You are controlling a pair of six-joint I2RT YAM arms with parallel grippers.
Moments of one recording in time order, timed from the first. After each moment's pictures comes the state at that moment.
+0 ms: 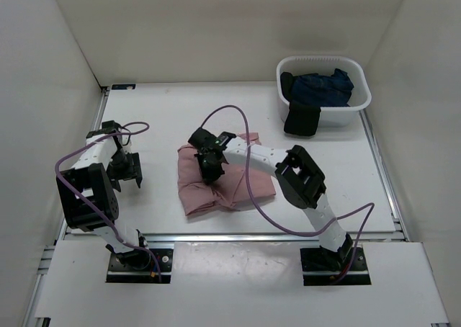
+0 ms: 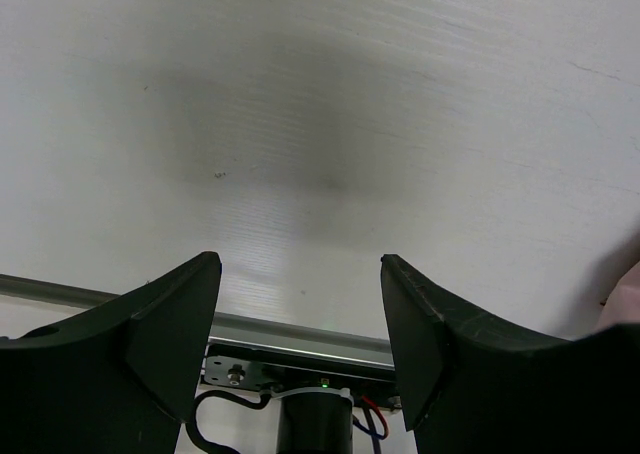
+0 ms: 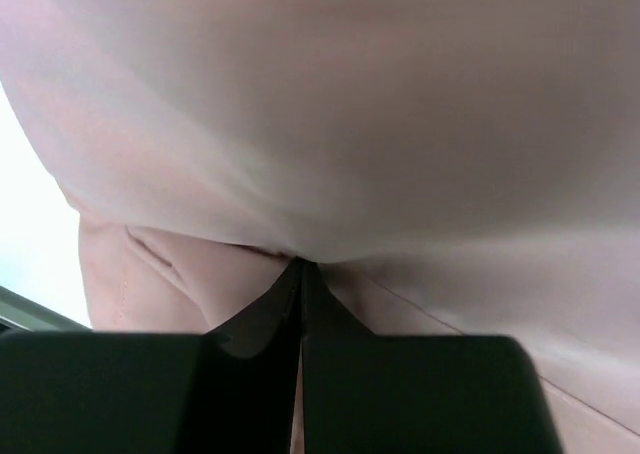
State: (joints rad) left arm 0.23 1.60 1.08 -0.98 -0.07 0.00; right arm 0.99 2.21 1.79 -0.78 -0.07 0.59
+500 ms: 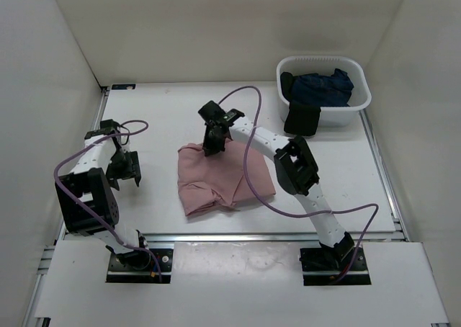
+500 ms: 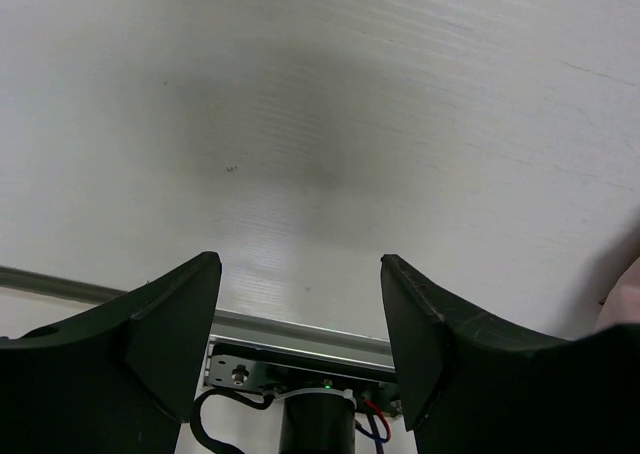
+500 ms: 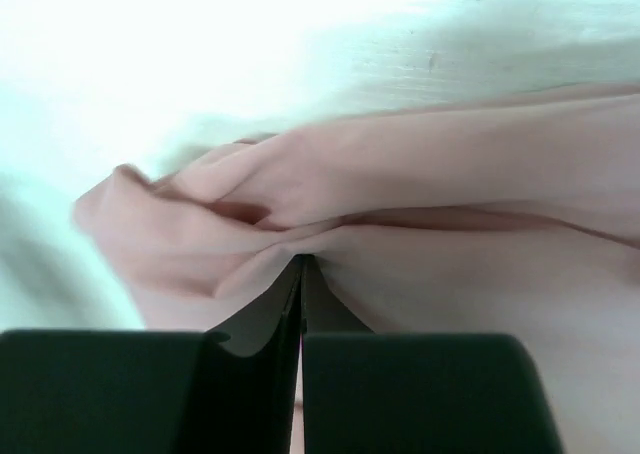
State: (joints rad) left arm 0.23 1.57 1.08 -0.98 -0.08 0.00; right arm 0.81 2.35 2.09 -0.80 -0.04 0.85
